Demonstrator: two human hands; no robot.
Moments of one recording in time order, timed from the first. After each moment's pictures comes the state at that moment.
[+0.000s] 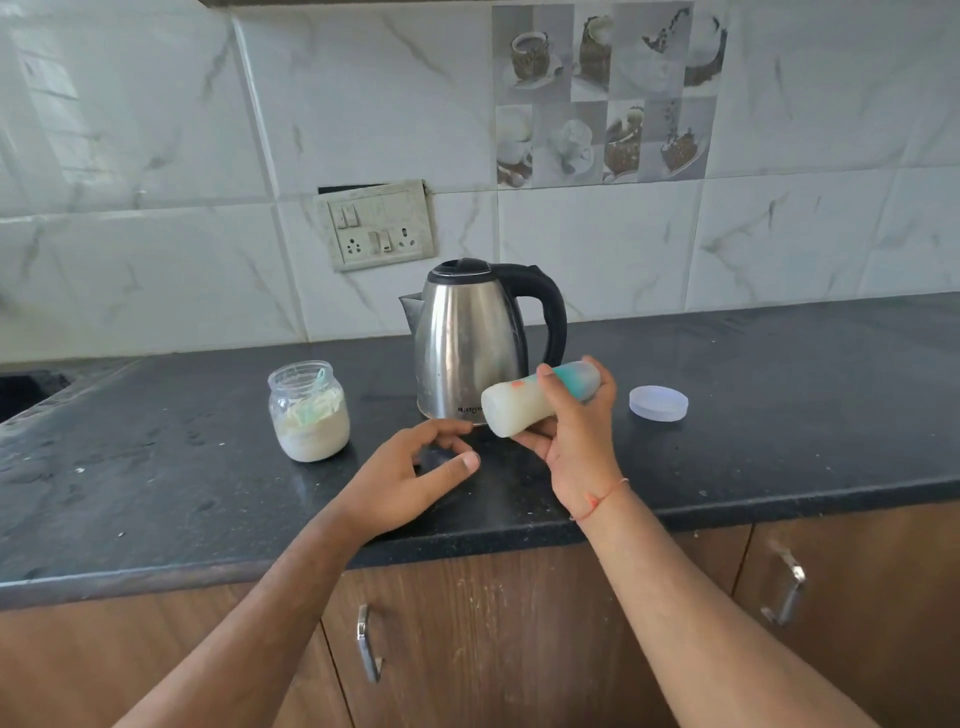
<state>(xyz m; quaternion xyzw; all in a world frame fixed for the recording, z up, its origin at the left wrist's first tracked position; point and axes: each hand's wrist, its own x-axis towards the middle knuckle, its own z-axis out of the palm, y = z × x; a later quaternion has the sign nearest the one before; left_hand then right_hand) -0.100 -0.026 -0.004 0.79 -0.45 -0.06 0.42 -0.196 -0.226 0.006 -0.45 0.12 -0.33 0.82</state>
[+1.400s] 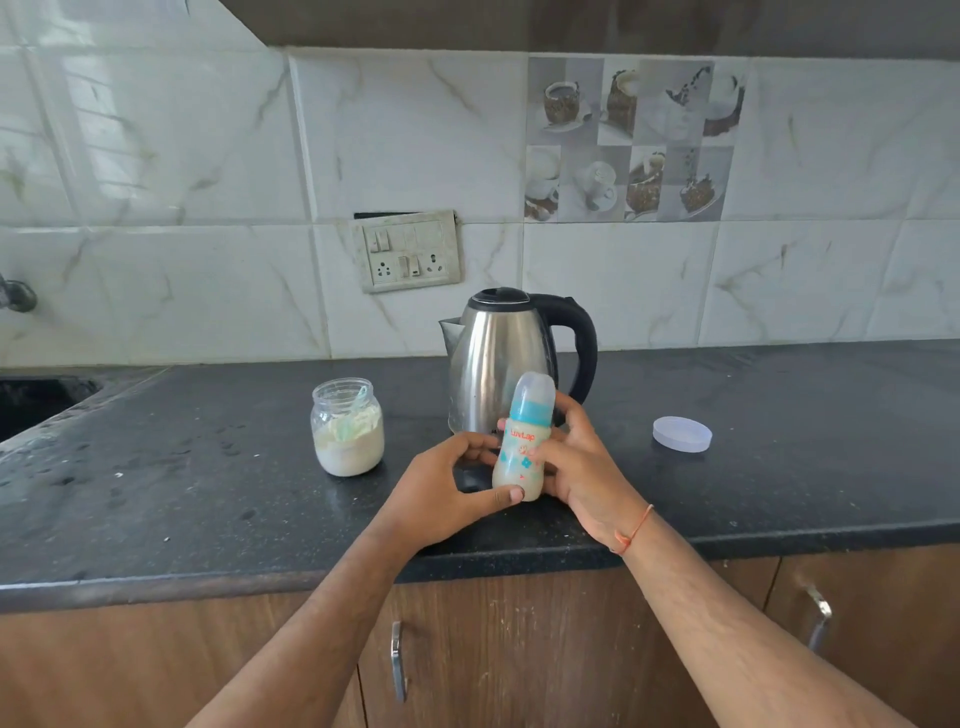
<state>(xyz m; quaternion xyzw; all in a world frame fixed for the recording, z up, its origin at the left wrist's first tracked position) -0.088 -0.032 -0.015 0.79 -0.42 -0.01 0.45 -0.196 -0.214 0.002 -0.65 0.02 -0.20 0.73</state>
